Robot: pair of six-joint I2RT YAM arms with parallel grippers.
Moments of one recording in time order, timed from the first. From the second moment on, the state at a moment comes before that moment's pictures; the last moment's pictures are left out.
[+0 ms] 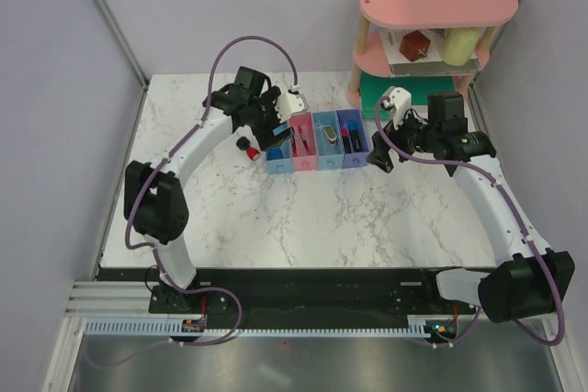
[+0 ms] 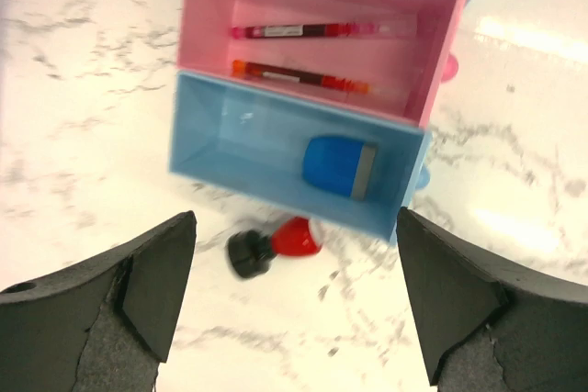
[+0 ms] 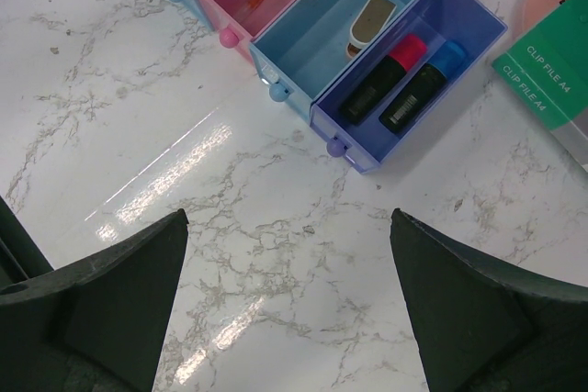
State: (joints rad) left arm -0.42 1.85 1.63 -0.71 0.32 0.78; right arm 0.15 1.25 1.19 -0.65 -0.59 -0.42
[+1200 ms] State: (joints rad) left arm -0.27 1.91 1.50 -0.67 0.12 1.69; right arm 0.15 1.24 1.18 -0.65 -0.58 -0.42
